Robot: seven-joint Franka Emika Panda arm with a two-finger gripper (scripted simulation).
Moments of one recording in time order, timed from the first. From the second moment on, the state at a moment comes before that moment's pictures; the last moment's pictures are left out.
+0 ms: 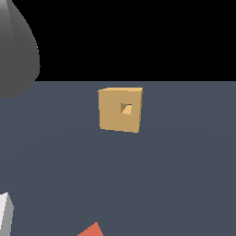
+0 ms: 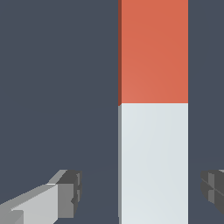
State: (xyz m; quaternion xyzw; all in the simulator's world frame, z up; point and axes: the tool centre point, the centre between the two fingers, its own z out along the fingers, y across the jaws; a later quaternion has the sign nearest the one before) arm -0.124 -0.290 0.020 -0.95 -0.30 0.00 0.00
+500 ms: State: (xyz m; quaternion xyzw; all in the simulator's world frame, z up) arm -0.123 -0.290 0.016 -0.95 -0.30 0.00 0.00
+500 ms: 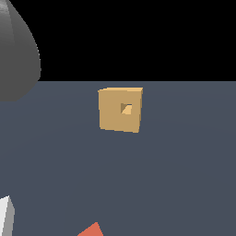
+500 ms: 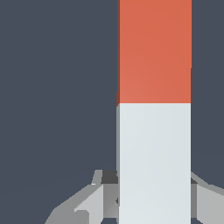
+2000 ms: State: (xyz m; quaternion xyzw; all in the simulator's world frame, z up) arm -0.003 -0.036 0.085 -0.81 -0.59 0.00 0.00
